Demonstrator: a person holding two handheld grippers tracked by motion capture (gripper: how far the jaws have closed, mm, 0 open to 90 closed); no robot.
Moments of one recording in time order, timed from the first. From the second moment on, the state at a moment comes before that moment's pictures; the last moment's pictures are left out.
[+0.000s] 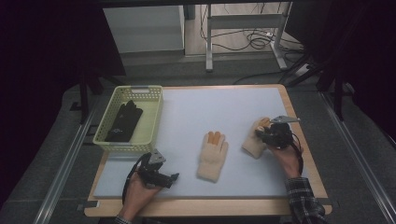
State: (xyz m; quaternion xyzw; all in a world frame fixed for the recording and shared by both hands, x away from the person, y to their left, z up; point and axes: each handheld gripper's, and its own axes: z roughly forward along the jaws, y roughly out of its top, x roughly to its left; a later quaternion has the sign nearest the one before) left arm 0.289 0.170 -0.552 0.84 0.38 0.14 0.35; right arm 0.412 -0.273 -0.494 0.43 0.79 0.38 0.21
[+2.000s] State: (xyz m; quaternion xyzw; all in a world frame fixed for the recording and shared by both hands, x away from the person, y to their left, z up) left arm 0.289 0.170 -0.552 0.84 0.38 0.14 0.35; right arm 0.340 -0.184 -0.497 0.35 0.83 0.40 0.15
